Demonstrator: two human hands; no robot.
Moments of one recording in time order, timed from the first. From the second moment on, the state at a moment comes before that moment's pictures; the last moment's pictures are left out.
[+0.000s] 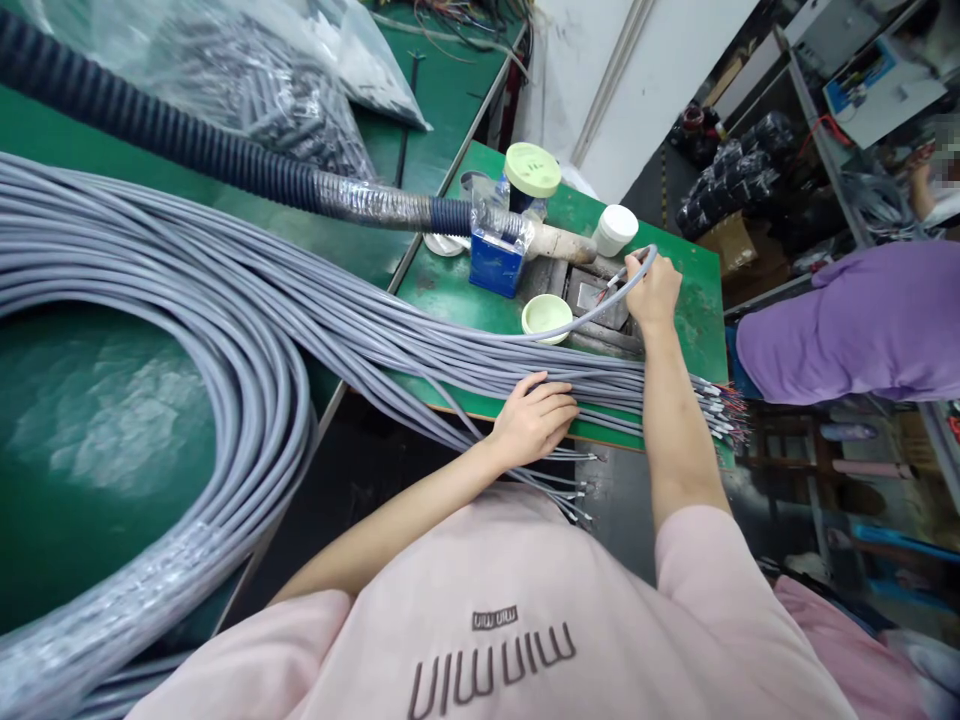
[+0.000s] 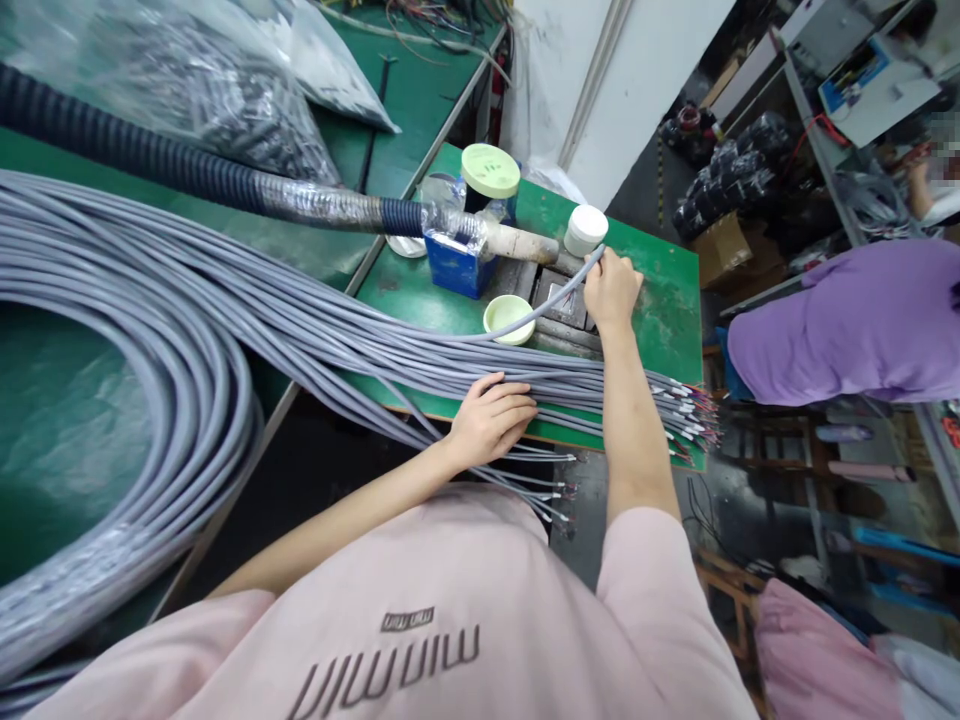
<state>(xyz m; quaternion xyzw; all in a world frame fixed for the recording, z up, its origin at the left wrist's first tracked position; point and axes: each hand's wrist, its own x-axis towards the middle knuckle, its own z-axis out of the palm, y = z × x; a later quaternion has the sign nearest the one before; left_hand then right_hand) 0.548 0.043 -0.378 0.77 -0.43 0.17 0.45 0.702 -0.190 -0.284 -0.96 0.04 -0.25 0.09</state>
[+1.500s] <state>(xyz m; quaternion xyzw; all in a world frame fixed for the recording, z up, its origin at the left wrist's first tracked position) 0.537 0.055 -0.296 0.53 -0.18 -0.29 0.78 0.443 -0.116 -0.296 -0.90 -0.15 -0.18 0.37</state>
